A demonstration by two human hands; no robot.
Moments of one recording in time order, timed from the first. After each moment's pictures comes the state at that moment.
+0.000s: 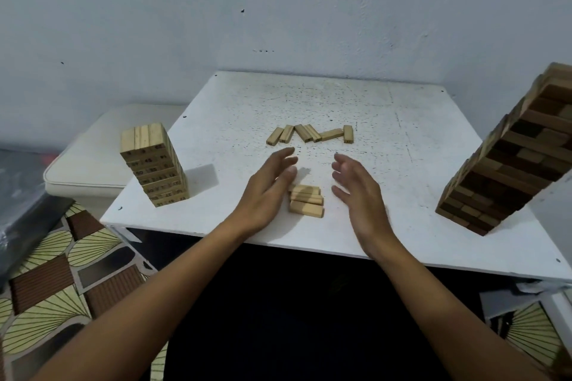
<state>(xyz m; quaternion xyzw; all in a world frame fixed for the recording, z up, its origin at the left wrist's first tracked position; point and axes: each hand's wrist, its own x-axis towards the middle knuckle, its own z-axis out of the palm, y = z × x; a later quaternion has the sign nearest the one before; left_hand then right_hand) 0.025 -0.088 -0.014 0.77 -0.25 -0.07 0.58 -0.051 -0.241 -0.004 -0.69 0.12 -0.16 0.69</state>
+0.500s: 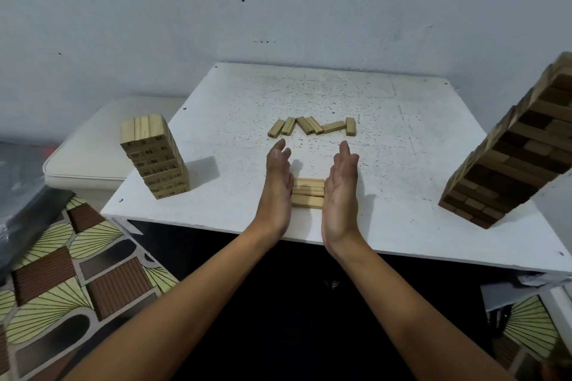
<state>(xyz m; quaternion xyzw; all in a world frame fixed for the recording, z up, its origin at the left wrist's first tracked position) -0.002 -0.118 -0.013 0.60 -0.11 -0.11 0.78 -0.041 -0.193 -0.008 -0.58 0.13 -0.19 0.78</state>
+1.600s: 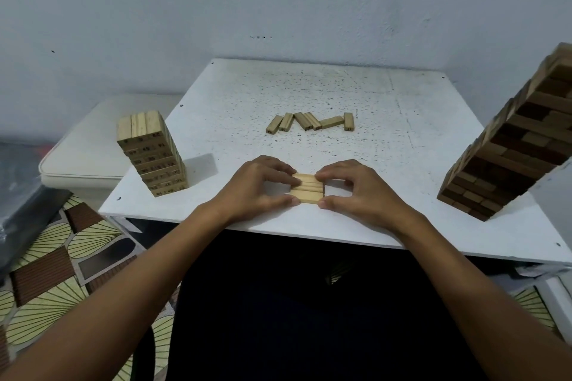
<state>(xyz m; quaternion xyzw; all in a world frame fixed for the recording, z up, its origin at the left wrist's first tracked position) 0.049 -0.060 -0.022 0.83 -0.42 -0.02 0.36 -0.043 -0.277 -0.010 -0.91 -0.02 -0.04 0.42</state>
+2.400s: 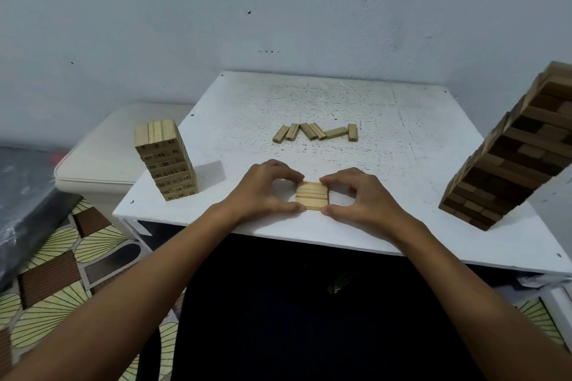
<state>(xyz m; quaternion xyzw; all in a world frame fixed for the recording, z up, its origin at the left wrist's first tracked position) 0.046 -0.062 -0.008 0.86 -0.37 -0.05 0.35 -0.043 -0.278 -0.016 -0.91 -0.03 -0.08 0.41</state>
